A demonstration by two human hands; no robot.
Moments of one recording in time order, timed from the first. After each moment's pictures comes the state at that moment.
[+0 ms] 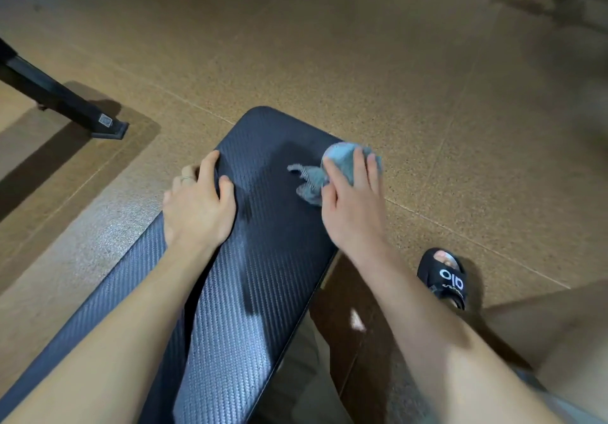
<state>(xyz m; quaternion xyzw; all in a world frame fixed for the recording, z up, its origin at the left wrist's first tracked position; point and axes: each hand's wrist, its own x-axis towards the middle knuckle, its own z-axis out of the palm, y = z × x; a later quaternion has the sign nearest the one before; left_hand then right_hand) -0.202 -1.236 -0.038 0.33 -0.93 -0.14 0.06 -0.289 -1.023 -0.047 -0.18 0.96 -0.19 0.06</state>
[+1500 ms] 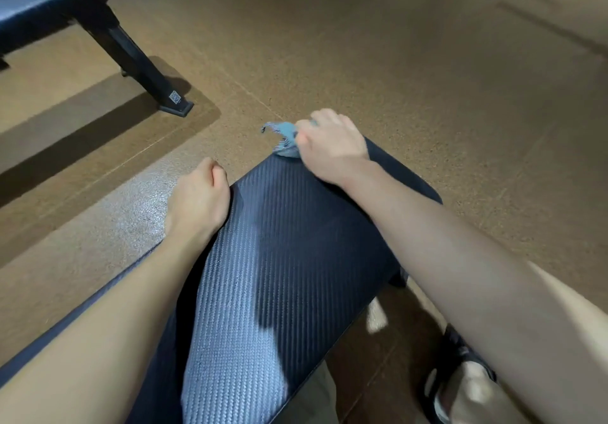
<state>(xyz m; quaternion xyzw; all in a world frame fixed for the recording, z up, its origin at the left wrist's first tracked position) -0.174 -1.300 -0.048 0.47 -0.85 -0.24 0.11 -0.378 -1.182 -0.036 -0.46 0.88 -0.10 0.05</state>
